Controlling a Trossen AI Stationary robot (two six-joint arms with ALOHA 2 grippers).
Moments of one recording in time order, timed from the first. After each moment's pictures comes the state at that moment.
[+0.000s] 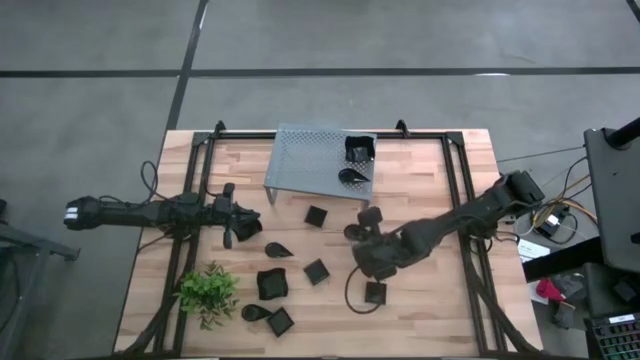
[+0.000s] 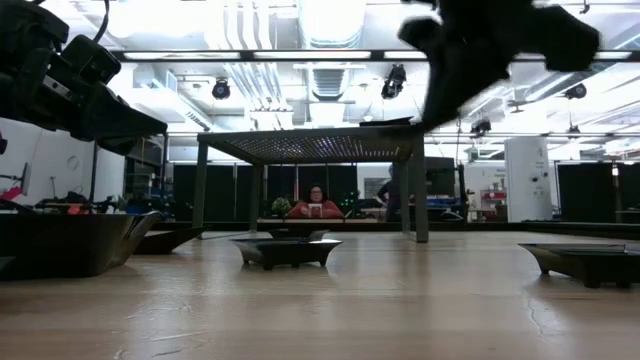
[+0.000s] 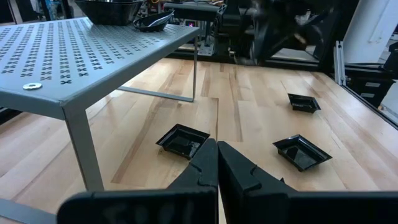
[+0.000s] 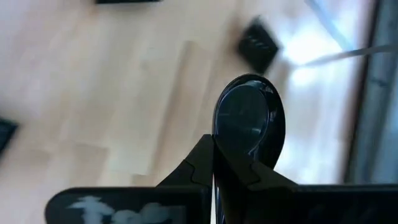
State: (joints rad) left arm 0.00 0.26 0.01 0.03 -0.08 -0.09; right arm 0.39 1.66 1.24 -0.82 0.50 -0.05
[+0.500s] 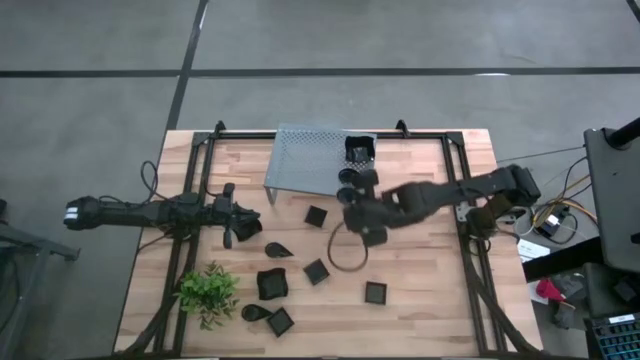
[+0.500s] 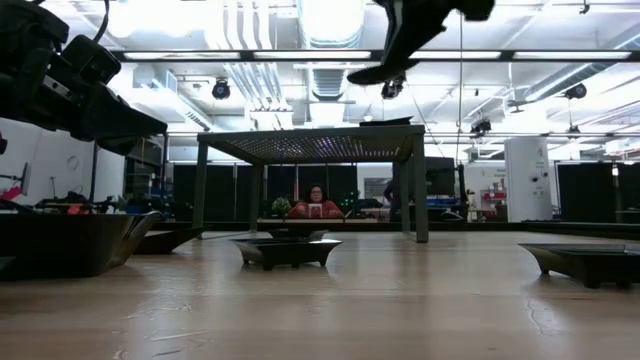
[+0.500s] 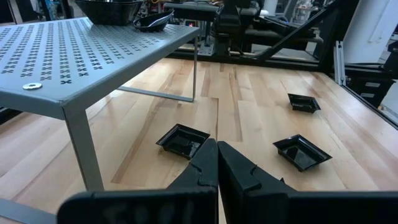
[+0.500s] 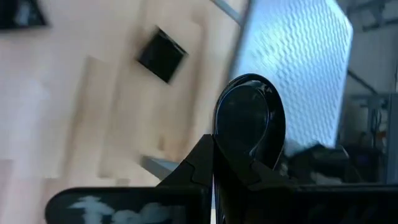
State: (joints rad) left arm 0.00 0.26 0.01 0.03 -0.08 -0.09; right arm 0.19 1.66 1.55 -1.04 0.53 -0.19
